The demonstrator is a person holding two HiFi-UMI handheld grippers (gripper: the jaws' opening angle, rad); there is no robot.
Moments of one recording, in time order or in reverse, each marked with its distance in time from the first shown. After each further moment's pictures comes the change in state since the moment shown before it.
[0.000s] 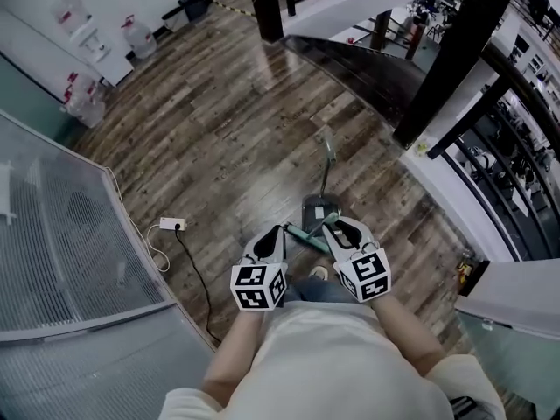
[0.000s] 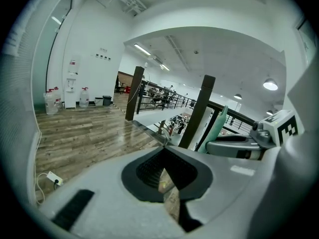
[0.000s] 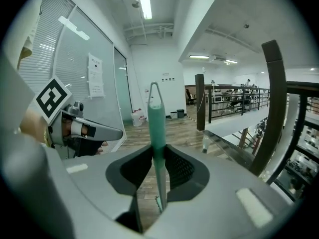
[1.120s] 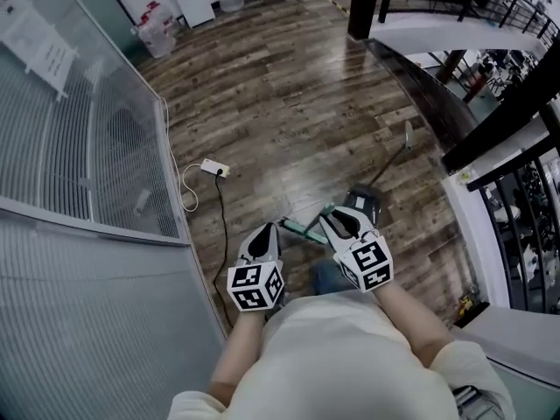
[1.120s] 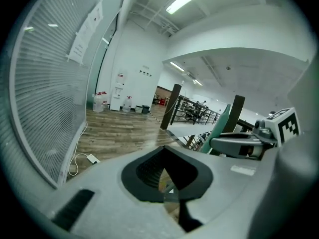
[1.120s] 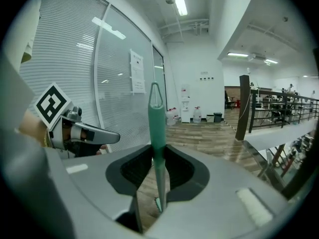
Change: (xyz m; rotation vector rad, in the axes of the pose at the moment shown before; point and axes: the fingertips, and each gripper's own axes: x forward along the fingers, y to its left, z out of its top) left arm -0.234 0.128 -0.074 -0.218 -0.177 0.351; right arm 0.020 0.248 0.004 -0.200 0.018 0.361
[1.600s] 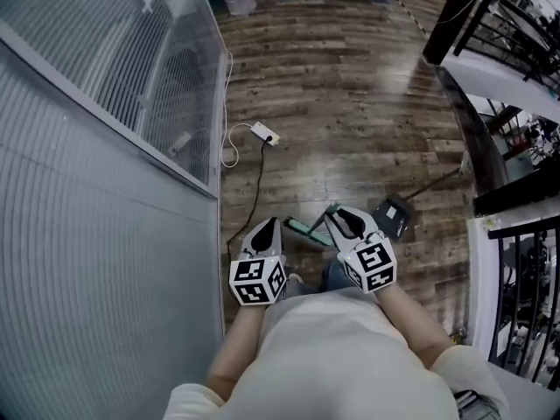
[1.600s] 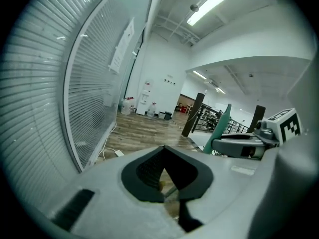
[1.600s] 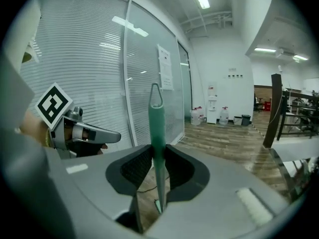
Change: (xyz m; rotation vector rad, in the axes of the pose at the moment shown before) left arm -0.129 0.105 -0.036 -0.130 -0.097 0.228; right arm 0.041 0.155 -0.004 -0.111 0.032 0.242
